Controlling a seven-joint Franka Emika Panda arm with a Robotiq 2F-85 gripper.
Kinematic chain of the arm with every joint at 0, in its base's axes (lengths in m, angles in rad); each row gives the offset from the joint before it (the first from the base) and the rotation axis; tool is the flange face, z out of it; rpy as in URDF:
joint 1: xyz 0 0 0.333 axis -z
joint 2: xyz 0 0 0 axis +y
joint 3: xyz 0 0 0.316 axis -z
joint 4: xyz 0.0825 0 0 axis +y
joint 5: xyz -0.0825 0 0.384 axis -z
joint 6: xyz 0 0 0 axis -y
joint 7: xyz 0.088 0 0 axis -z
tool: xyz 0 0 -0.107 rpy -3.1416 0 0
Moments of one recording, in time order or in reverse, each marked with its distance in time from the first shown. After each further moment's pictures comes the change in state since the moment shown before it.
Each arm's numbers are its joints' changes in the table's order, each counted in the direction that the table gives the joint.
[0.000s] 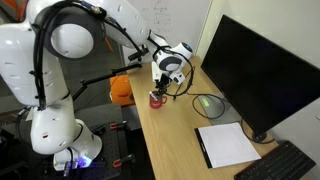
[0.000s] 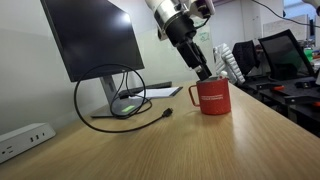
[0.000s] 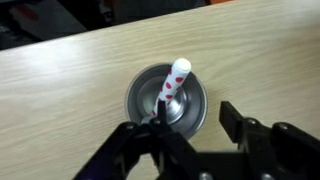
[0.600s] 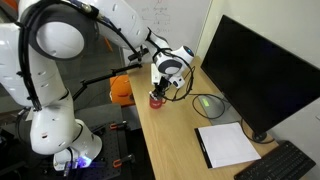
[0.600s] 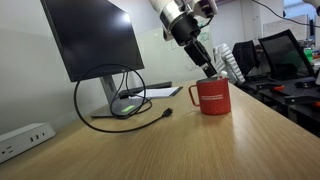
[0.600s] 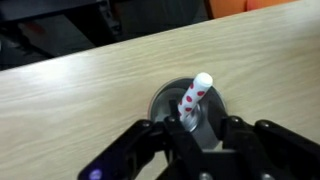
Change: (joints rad) arm 0.016 -0.040 0.029 0.049 -0.036 -0.033 -0.040
